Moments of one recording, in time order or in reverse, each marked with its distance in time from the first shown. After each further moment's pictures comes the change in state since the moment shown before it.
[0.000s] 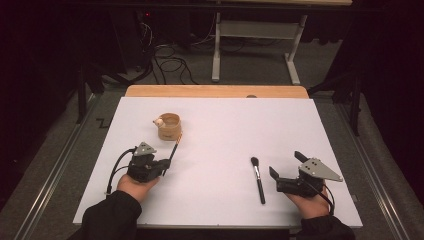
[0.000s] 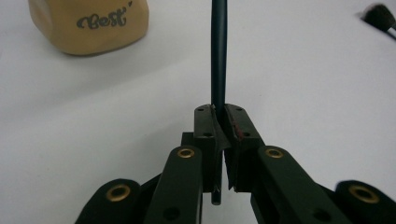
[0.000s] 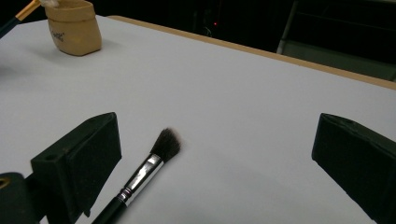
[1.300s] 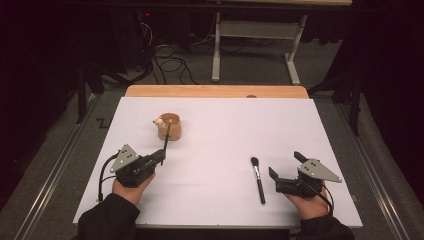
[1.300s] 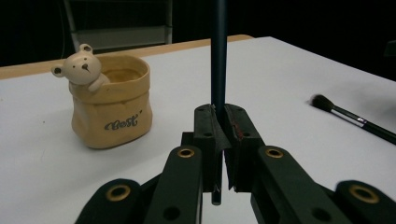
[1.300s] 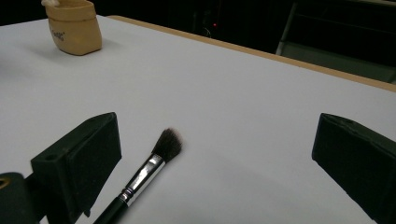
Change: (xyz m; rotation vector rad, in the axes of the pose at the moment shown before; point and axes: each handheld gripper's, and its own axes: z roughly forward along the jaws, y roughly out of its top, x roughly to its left) left arm -0.002 -0.010 -0.032 -0.401 -0.038 0.084; right arm 0.003 0.000 0.000 -0.003 -0.006 -0.007
